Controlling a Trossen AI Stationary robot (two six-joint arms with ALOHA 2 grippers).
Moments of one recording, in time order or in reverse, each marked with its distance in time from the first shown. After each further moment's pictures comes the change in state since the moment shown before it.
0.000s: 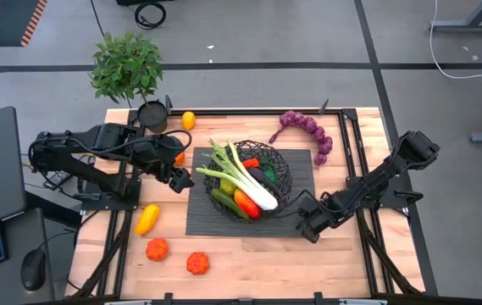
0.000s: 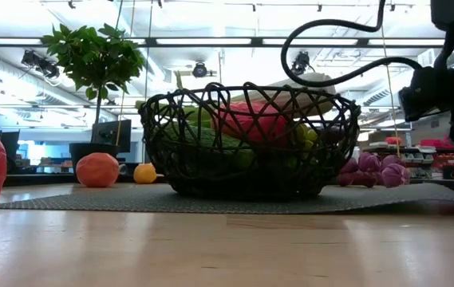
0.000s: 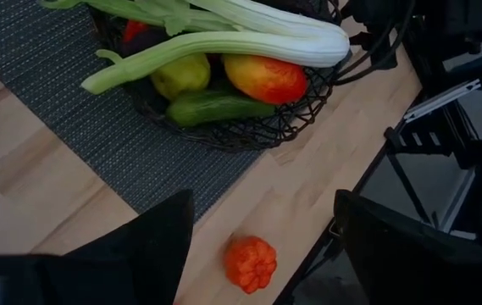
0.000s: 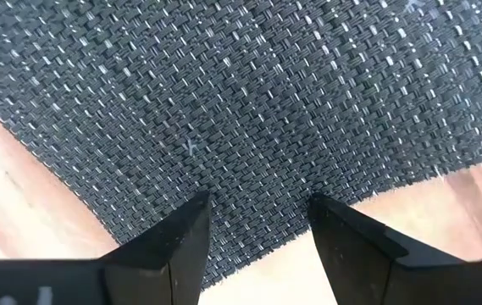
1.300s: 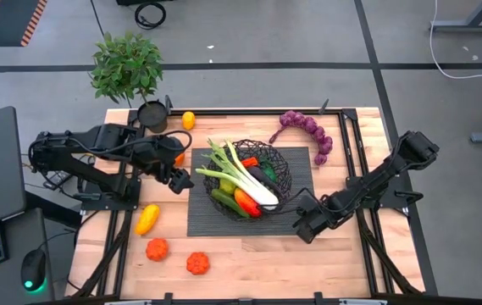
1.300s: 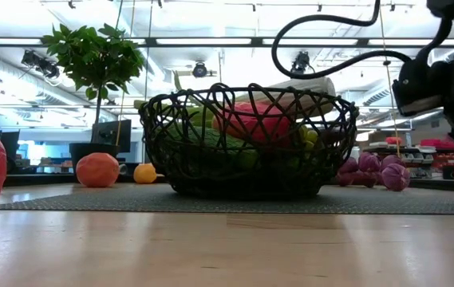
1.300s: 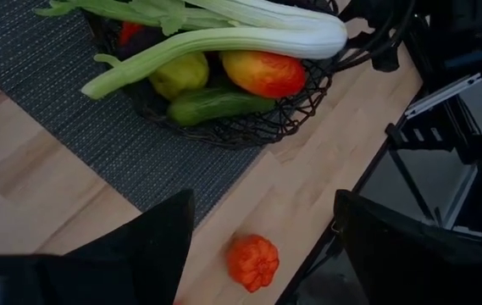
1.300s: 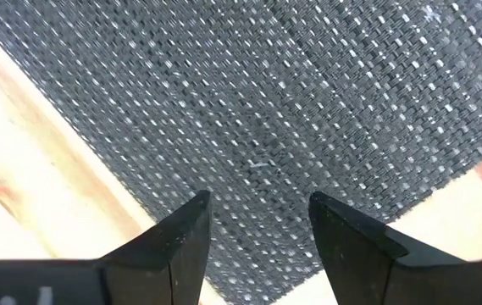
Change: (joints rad) left arm -0.010 0.000 0.000 -0.001 0.000 0.014; right arm 0.012 0.003 0.033 0.020 0.004 0.129
